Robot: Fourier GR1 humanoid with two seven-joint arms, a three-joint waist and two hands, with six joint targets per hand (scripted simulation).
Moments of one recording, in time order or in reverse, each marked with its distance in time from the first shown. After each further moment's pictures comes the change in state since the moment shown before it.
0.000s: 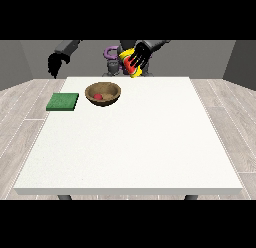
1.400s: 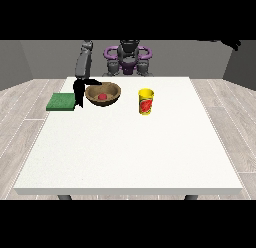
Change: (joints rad) left arm 0.040 0.554 0.822 -0.152 1.151 -0.848 -0.294; right arm -0.133 0.177 0.025 0.170 0.069 -0.210 -0.202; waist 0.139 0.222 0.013
